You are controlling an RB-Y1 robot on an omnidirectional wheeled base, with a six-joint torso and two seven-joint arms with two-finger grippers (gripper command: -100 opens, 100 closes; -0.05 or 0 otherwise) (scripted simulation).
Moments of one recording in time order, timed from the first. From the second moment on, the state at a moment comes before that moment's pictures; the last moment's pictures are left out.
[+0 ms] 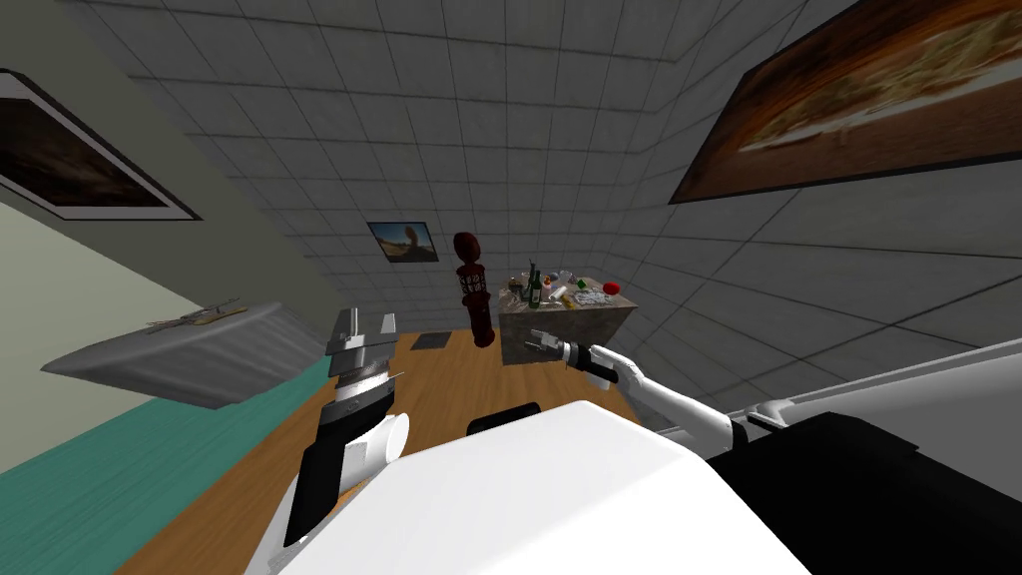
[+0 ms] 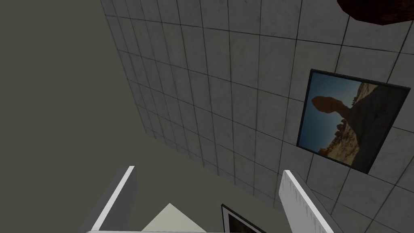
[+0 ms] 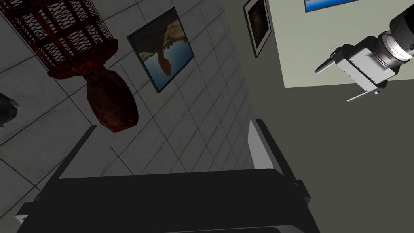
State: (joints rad) left arm 0.48 0.03 0.06 -2.31 0.06 -0.42 0.07; right arm 0.15 -0.93 0.45 -1.78 0.30 -0.61 0.26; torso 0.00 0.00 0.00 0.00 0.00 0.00
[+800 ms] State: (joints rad) left arm 0.48 0.03 0.06 -2.31 0.06 -0.42 0.07; right arm 0.12 -1.18 0.51 -1.60 0.39 -0.68 0.30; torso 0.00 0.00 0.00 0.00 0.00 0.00
